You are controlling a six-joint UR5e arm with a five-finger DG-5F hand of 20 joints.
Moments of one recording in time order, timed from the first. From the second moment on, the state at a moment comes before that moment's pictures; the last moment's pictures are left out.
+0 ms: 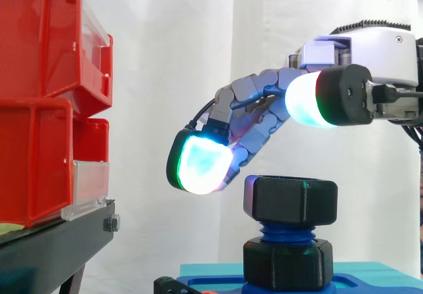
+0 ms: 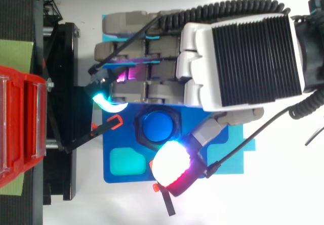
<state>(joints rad) 0.07 -2.23 -1.16 -2.85 -1.76 -1.50</state>
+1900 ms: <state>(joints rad) 0.00 -2.23 -1.15 -2.88 -1.88 -1.50</state>
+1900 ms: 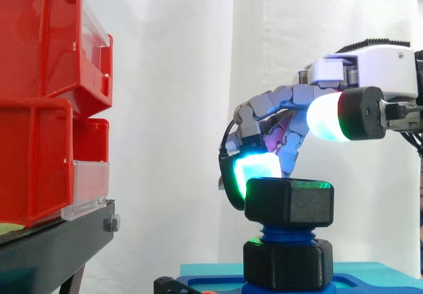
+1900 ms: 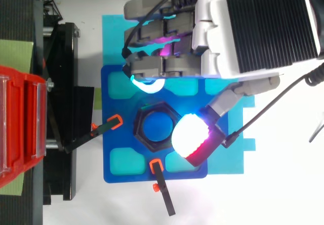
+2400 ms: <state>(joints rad) 0.01 -2.23 -1.13 -2.84 -1.89 -1.50</state>
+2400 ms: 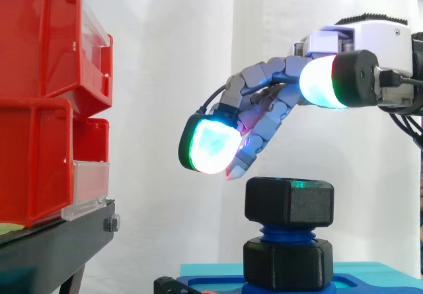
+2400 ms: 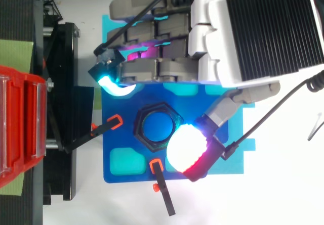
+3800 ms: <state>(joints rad) 0.07 -2.23 -1.19 -2.83 -1.84 -1.47</state>
